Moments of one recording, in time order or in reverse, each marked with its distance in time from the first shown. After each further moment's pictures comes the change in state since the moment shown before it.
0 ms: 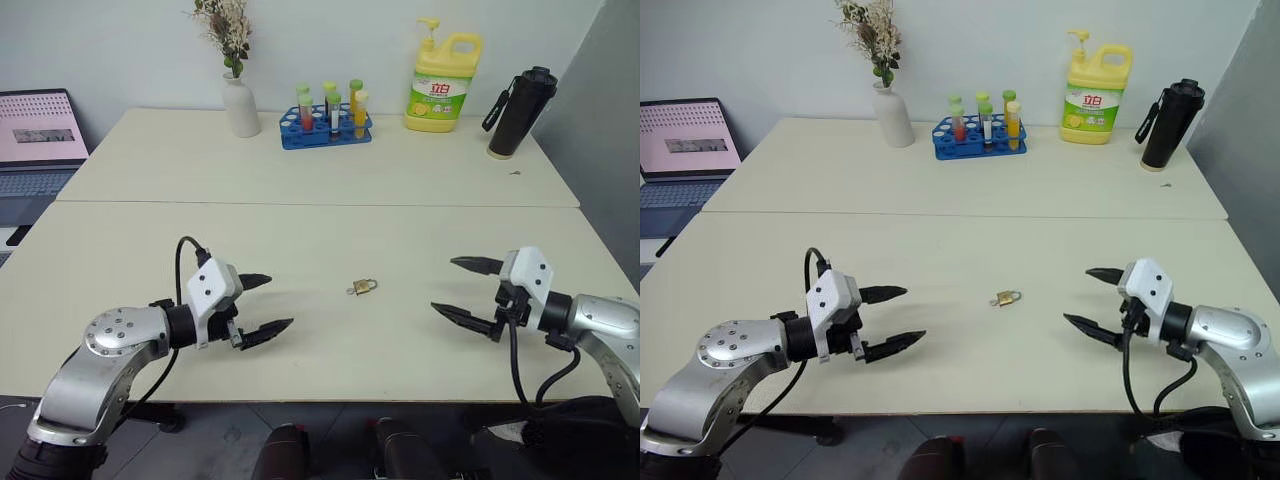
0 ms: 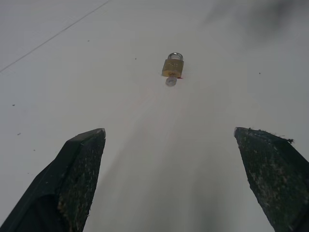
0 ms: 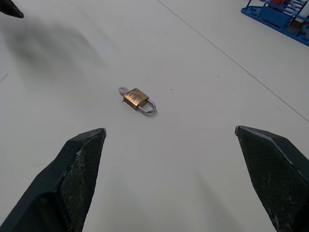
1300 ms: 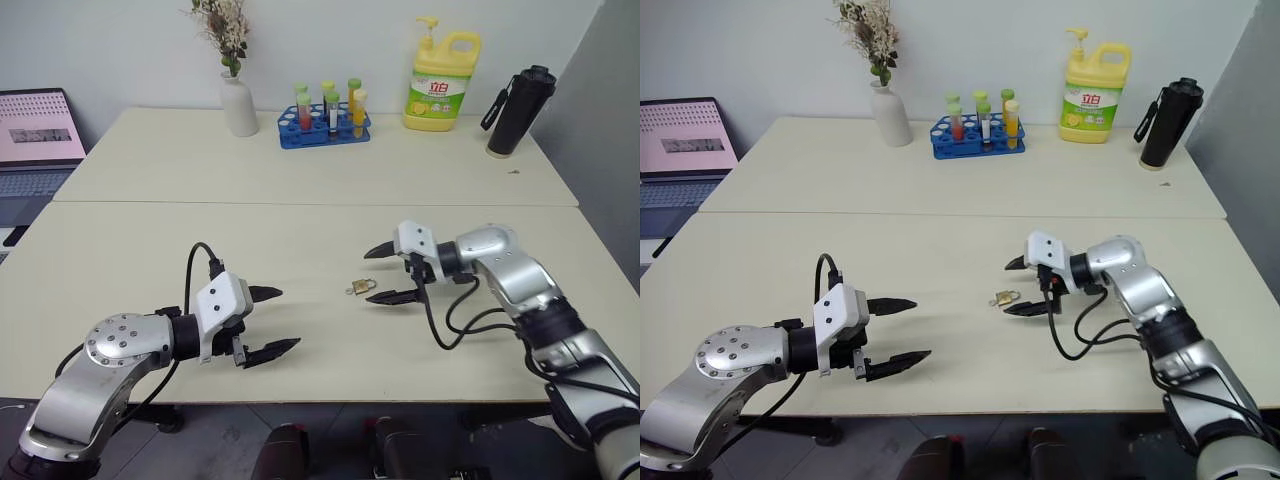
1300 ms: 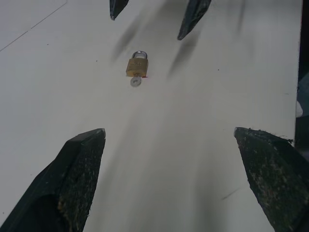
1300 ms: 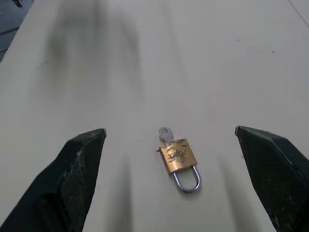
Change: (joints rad) left arm 0.050 0.042 -0.032 -0.102 0.005 0.022 -0.027; right arm -0.750 0.291 0.519 0.804 -0.301 -0.207 0.357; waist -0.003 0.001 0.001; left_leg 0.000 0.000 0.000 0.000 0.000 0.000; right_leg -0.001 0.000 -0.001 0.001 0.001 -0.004
